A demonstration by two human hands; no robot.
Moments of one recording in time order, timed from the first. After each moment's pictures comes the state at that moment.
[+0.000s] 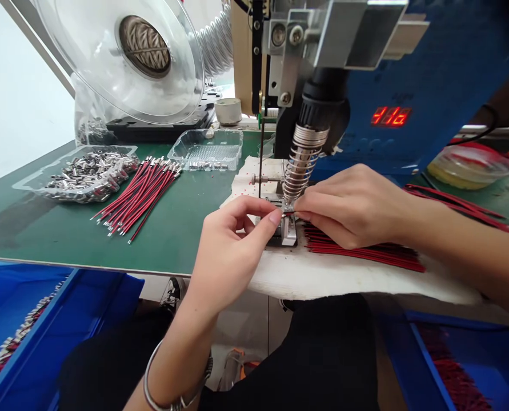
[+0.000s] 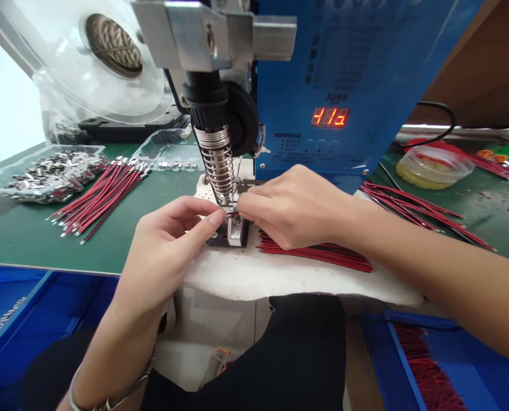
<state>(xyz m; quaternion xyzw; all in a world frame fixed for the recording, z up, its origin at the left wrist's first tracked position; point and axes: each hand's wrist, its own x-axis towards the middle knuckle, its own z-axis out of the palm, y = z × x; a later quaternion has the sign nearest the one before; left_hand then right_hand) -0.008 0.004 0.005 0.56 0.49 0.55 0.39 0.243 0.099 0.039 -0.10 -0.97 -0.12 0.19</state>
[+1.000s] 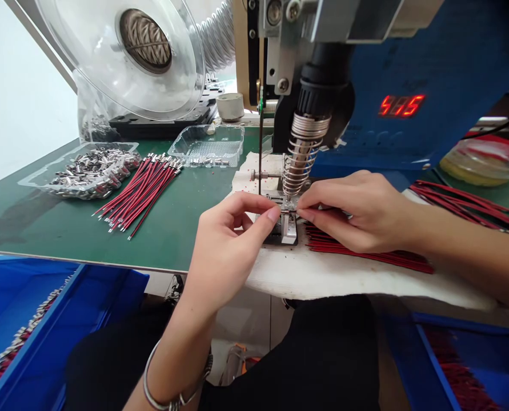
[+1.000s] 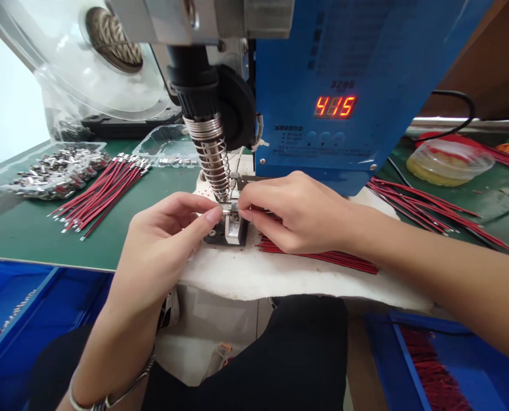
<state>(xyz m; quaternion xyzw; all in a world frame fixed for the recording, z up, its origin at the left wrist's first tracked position) -0.008 0.004 0.005 0.56 0.49 0.55 0.37 0.240 0.090 0.029 -0.11 -0.95 0.02 0.29</state>
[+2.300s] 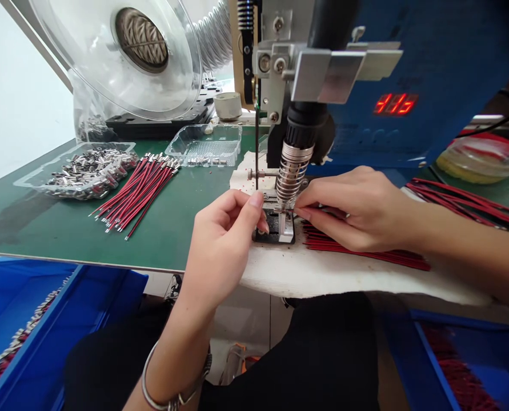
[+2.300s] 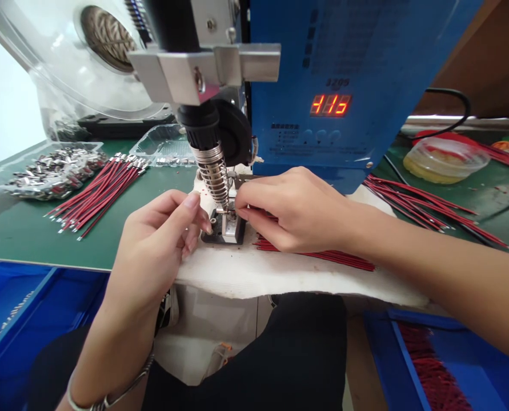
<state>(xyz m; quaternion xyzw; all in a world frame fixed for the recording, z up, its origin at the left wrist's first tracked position) -0.003 0.004 0.006 0.55 0.47 0.58 0.38 0.243 0.088 0.032 -0.12 -0.95 -0.02 0.28</state>
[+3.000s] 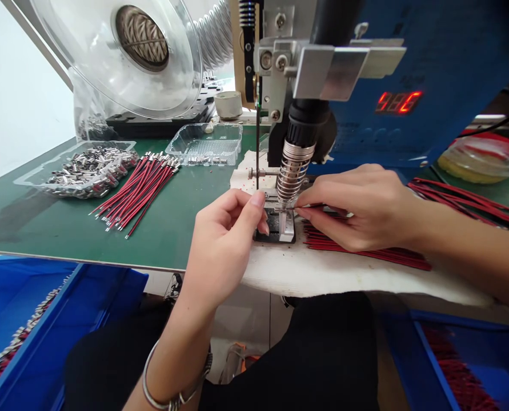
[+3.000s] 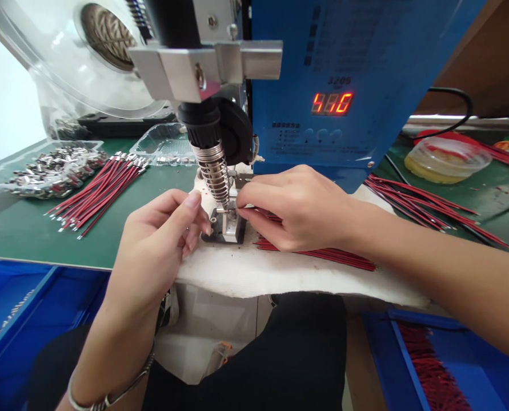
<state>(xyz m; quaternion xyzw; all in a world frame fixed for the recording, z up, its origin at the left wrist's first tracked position) -0.001 0.004 0.009 0.55 0.49 0.57 0.36 0.243 0.087 0.028 -0.11 -0.94 -0.10 0.31</state>
